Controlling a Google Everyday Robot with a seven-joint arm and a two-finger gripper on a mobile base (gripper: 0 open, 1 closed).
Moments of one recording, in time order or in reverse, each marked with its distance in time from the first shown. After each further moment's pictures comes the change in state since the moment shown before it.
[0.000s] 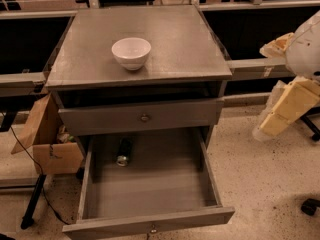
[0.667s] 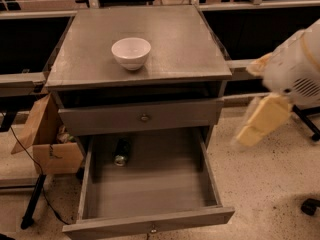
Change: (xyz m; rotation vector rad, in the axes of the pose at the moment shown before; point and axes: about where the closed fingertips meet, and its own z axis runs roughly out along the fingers) arm -0.005 0.012 0.032 -0.026 -0.008 0.067
